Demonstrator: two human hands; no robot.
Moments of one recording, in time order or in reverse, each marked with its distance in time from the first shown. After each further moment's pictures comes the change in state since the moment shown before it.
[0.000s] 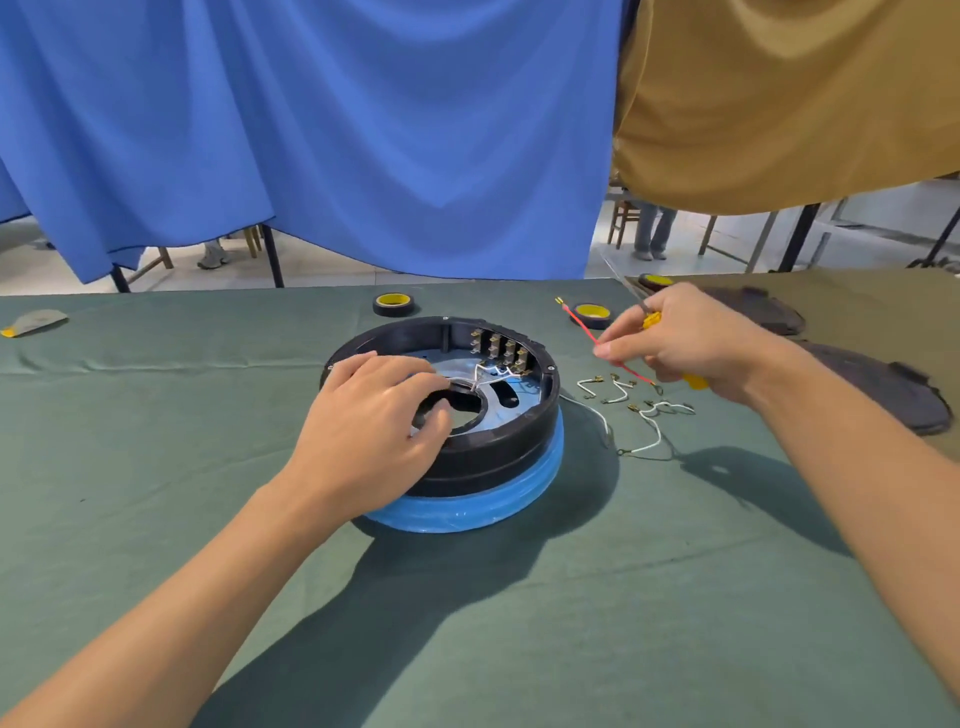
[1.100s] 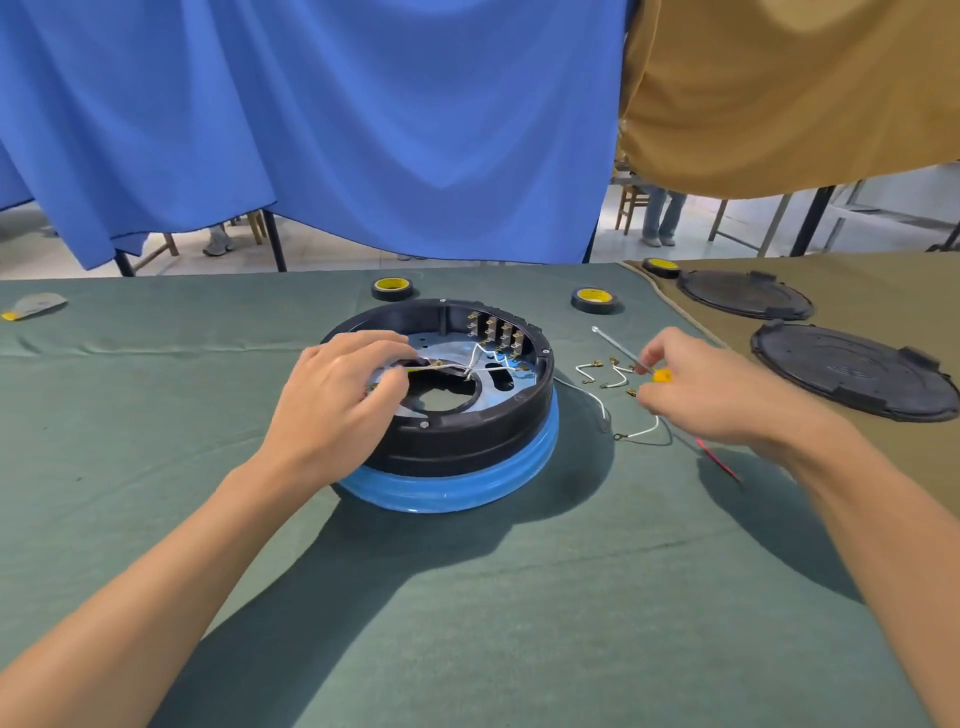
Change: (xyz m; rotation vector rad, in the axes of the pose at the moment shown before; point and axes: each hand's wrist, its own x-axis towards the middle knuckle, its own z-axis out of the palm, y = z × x) left_hand 0.003 -0.018 0.004 -0.249 0.082 -0.127; right_hand -0.037 0.024 0.013 -0.505 -0.007 0.087
